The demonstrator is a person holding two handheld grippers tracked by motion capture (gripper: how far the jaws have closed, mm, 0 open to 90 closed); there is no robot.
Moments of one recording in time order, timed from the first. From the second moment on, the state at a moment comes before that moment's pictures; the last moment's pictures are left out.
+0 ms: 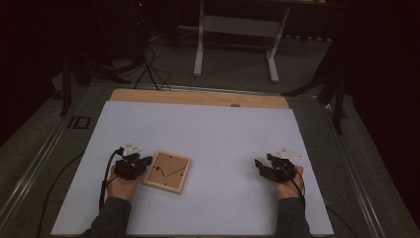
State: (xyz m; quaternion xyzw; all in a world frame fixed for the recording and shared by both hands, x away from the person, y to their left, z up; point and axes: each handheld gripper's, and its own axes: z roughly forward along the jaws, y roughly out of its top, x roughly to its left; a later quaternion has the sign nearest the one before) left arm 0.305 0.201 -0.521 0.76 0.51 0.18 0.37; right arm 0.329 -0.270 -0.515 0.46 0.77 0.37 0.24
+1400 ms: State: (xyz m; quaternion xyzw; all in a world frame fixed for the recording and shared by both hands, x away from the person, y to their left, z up) left arm 0.306 0.157 -0.522 0.78 0.46 0.17 0.39; right arm 0.320 -0.230 -0.501 0.40 0.79 0.41 0.23
